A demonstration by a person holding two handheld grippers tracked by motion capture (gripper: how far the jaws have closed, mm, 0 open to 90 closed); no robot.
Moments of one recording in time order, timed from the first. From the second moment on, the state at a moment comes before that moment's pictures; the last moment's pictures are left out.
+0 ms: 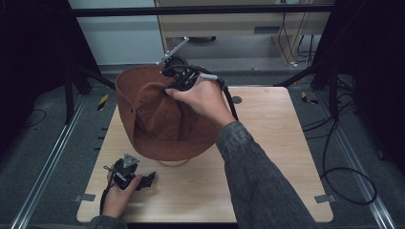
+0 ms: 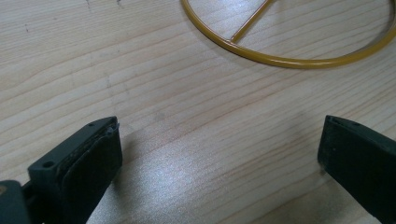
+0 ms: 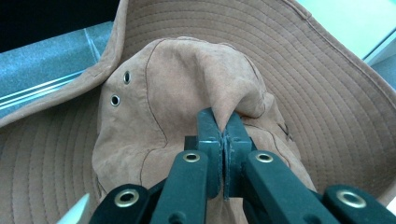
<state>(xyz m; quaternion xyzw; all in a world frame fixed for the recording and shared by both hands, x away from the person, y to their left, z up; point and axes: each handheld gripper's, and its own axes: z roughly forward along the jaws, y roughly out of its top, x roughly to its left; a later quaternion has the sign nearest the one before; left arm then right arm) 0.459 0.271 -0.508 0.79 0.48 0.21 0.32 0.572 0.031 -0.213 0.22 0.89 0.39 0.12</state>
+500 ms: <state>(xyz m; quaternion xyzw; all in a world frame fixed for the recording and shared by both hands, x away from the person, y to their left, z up) 0.459 0.272 -0.508 0.79 0.48 0.21 0.32 0.575 0.031 -0.222 0.22 0.89 0.39 0.11</state>
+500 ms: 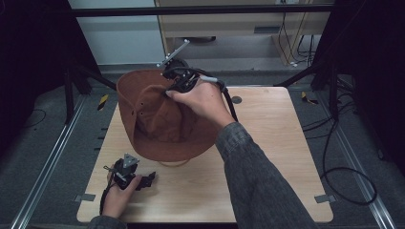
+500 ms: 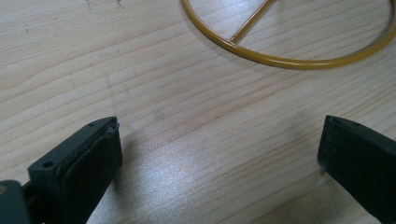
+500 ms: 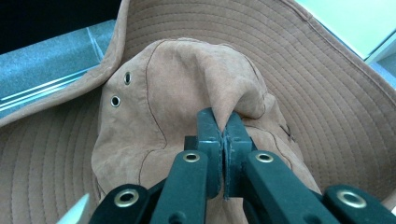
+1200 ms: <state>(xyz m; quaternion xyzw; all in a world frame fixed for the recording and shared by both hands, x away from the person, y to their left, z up) 0.459 0.272 -0.508 0.79 0.48 0.21 0.32 0.580 0.040 -0.235 0.22 0.89 0.38 0.09</state>
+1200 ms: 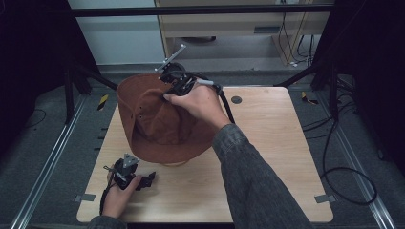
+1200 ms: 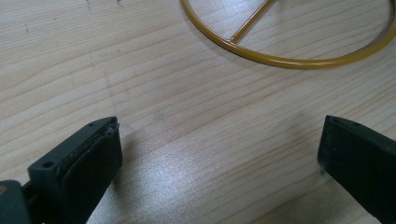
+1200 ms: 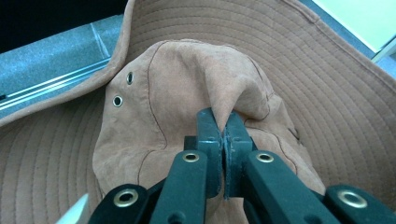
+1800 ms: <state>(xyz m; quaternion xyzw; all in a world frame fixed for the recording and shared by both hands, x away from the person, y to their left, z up) 0.459 0.272 -0.508 0.79 0.48 0.21 0.32 0.582 0.048 -0.242 0.22 0.89 0.38 0.10</state>
